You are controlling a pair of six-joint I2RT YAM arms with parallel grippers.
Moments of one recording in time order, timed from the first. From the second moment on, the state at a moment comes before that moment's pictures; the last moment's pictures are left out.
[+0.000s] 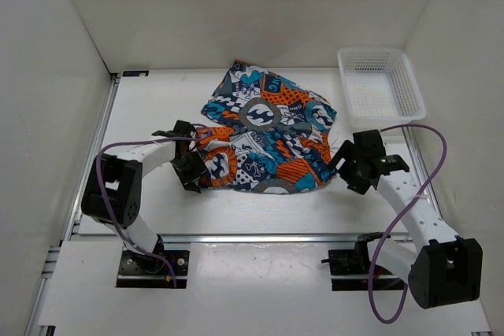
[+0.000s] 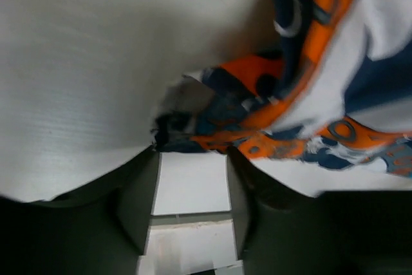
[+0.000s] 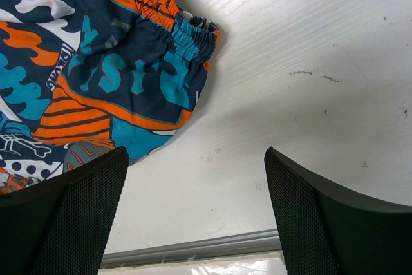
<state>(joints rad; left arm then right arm) -0.27 1.61 0.92 -0.73 0.21 -0.78 0.20 1.06 0.74 -0.73 0.03 0.78</state>
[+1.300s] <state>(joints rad) -0.07 1.78 2.15 -0.96 0.22 -0.59 0.11 1.62 1.78 -0.65 -0.17 0.68</state>
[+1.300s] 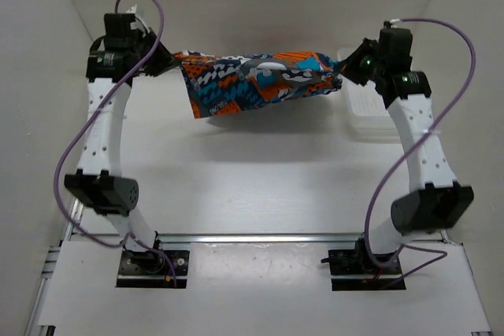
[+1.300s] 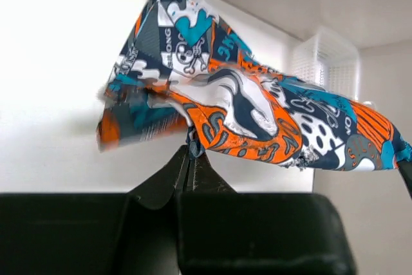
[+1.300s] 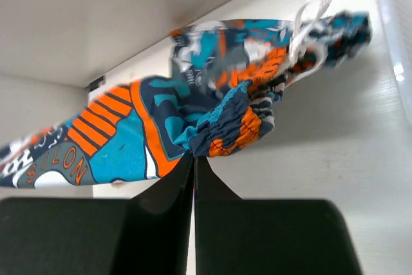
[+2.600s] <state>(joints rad) -0.17 1.64 0.94 -0.75 0.20 -0.67 0.09 1.17 0.67 -0.64 -0.21 0.70</state>
